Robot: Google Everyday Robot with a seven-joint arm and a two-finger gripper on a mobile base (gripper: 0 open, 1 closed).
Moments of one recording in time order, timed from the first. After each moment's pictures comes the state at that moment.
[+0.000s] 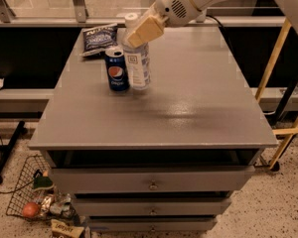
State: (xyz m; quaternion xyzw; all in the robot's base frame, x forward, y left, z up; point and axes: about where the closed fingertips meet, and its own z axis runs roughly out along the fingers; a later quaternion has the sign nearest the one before) arm 0.615 0.015 0.997 -0.56 0.71 0.23 0.36
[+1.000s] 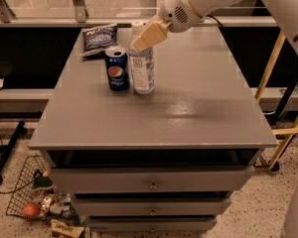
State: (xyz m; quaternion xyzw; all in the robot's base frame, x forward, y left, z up) arm 0.637 0.003 0.973 -0.55 0.73 0.24 0.34
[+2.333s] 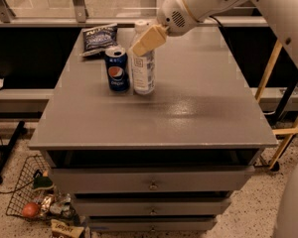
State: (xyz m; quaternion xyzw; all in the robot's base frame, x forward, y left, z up) arm 0.642 0.009 0.964 -0.54 0.73 0.25 0.33
